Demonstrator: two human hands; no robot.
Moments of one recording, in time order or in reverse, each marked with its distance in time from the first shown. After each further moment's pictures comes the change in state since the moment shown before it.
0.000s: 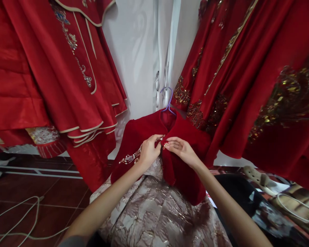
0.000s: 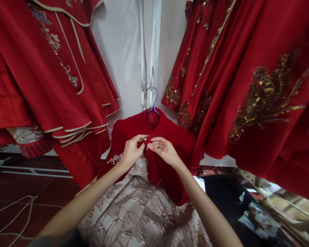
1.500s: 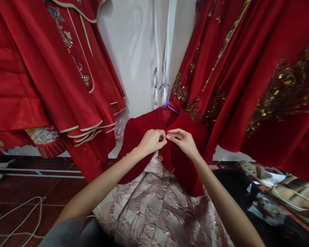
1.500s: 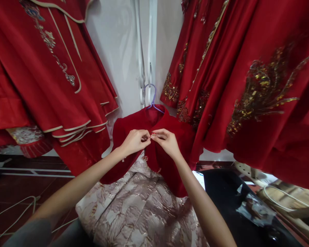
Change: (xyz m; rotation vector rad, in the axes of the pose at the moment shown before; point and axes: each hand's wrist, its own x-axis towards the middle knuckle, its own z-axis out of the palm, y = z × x) left_hand 0.031 0.022 -0.020 0.263 -0.332 0.217; right_hand 0.015 0.002 -0.005 -0.098 0.152 -0.182
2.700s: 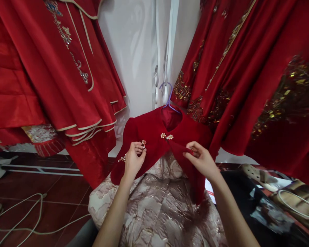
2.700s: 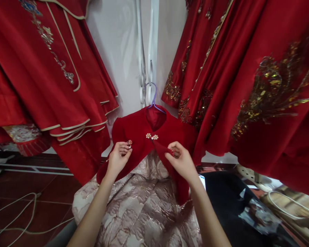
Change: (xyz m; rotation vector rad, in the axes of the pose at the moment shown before) left_hand -0.089 -0.045 0.043 -0.297 0.479 -0.535; right_hand -0.061 -0.016 -0.033 -0.179 0.028 0.117
